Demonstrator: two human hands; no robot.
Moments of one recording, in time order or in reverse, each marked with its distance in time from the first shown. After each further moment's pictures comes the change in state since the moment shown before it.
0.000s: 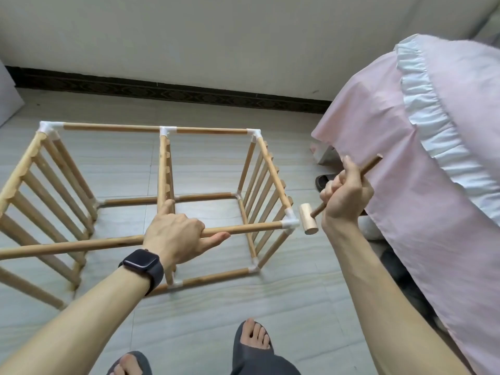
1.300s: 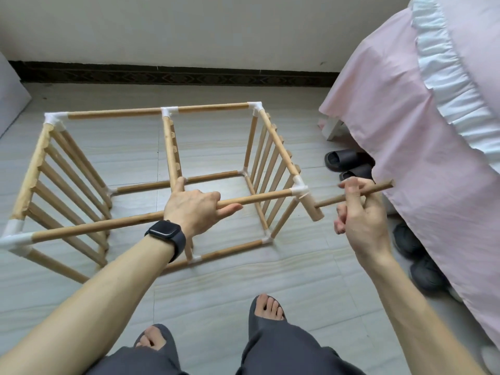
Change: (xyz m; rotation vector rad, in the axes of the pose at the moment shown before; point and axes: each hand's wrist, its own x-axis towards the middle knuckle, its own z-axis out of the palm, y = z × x) left_hand 0.017 0.006 -0.001 -0.034 -0.082 0.004; right_hand -0.041 0.011 -0.087 -0.477 -0.308 -0.024
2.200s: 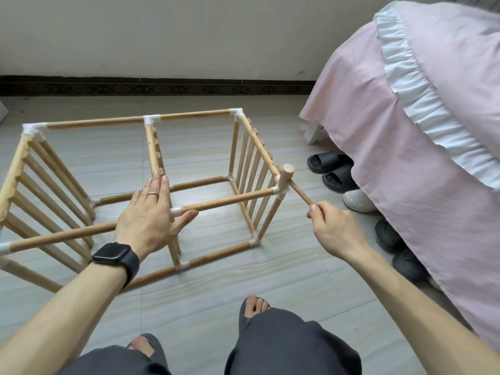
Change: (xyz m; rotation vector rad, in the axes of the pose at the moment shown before) left_hand -0.041 -0.034 0.001 -0.145 0.028 -0.186; right_hand -0.008 0.014 -0.018 -0.932 -0.255 0.002
